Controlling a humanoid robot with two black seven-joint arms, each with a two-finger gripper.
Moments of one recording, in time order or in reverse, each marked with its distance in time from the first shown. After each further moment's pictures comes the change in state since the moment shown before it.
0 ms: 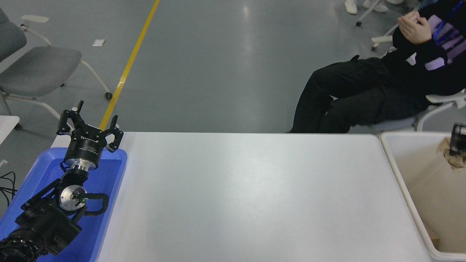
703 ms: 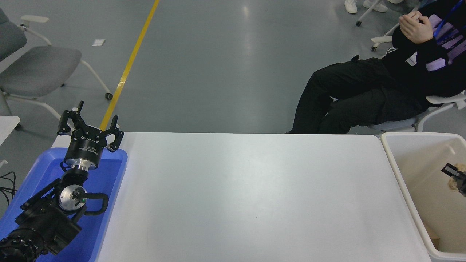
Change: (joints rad) left arm 0.000 0.000 0.000 0.000 0.000 0.000 0.000; right arm -0.870 0.323 0.527 -0.827 0.162 -0.292 0.000
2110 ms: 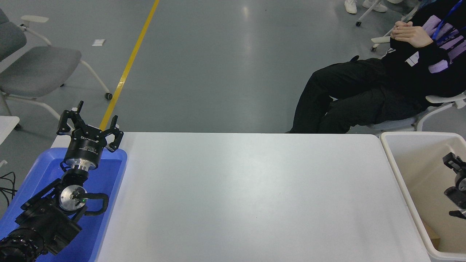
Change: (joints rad) left arm 0.000 0.000 0.000 -0.001 0.000 0.001 -0.001; right arm 0.115 -0.086 0.025 0.220 -0.002 -0.126 0.002
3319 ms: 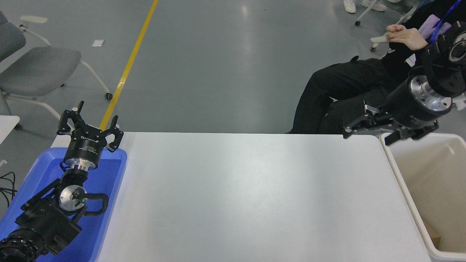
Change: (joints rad) left arm 0.000 0.000 0.000 0.001 0.000 0.000 0.000; right arm 1.538 0.206 -0.504 0.990 0.003 1.002 0.002
